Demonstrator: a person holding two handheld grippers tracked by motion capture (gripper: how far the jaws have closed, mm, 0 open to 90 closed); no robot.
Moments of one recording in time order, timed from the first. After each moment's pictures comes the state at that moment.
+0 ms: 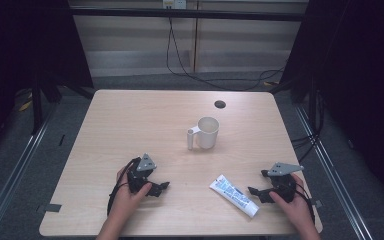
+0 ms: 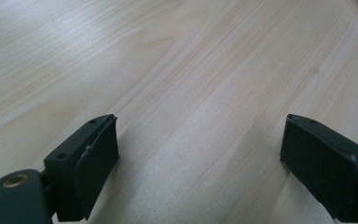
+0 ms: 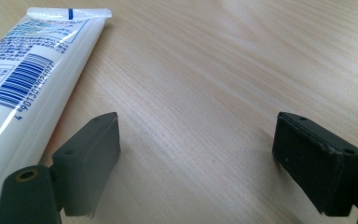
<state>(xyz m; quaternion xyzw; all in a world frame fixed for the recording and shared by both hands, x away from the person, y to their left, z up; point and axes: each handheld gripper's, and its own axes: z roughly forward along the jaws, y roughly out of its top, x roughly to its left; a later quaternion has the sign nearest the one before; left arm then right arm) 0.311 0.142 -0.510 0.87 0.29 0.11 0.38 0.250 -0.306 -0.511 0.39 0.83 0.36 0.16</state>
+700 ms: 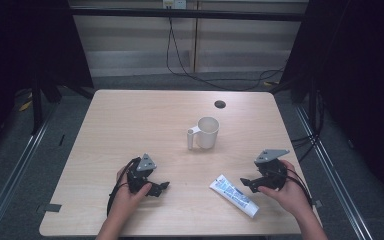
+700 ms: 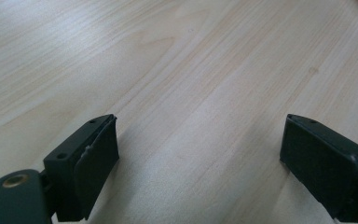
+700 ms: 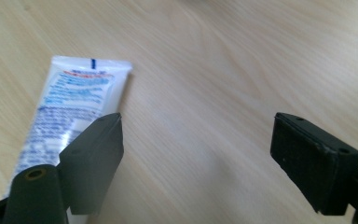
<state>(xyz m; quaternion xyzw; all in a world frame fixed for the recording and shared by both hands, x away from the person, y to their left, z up) 0.312 0.142 -0.510 0.88 0.28 0.11 0.38 0.271 -0.261 -0.457 0.38 0.87 0.30 0.15</state>
